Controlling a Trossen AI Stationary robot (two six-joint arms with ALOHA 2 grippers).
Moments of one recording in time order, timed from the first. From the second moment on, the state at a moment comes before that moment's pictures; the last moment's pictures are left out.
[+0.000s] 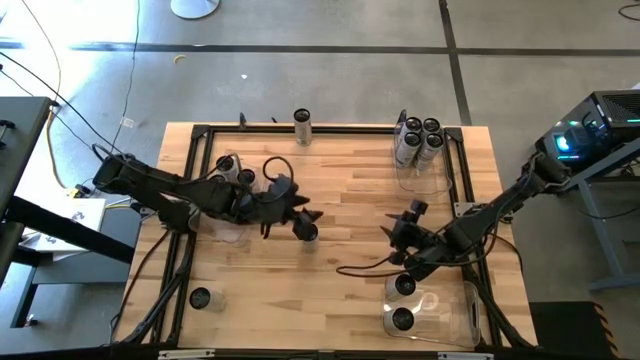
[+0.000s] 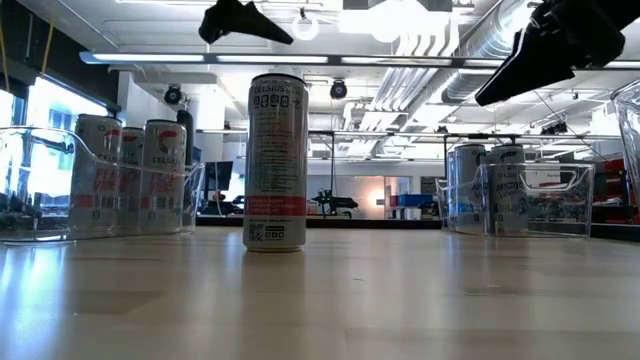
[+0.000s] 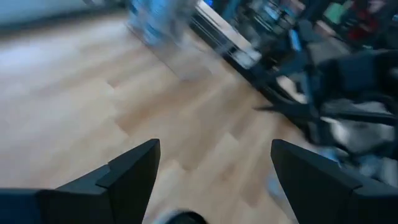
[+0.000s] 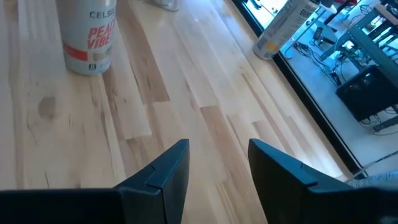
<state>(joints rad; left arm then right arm) -0.23 1.42 1.20 -0.38 -0.50 -0.85 0.60 1.29 0.82 -0.65 0.95 0.58</state>
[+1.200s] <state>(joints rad) -0.19 1.88 1.74 -1.06 -0.22 -0.54 0.63 1.29 0.82 -0.69 0.95 0.60</state>
